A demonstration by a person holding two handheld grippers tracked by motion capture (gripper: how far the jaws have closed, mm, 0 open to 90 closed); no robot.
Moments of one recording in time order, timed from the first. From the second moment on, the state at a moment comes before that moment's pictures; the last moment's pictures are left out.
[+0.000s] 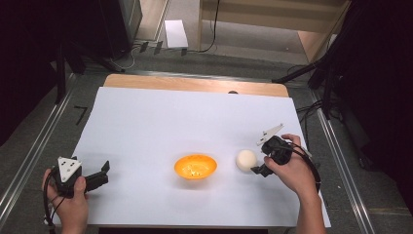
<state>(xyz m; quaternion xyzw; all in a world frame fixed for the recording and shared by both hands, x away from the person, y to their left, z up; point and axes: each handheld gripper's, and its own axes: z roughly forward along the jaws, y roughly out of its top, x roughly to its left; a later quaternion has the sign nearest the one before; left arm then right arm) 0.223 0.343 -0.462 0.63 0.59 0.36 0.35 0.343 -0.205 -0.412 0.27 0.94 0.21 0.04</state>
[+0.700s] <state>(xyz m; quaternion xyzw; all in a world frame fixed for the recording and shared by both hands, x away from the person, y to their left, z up) 0.223 0.343 -0.462 0.63 0.59 0.36 0.35 0.352 -0.189 -0.440 0.28 0.93 0.23 0.04</state>
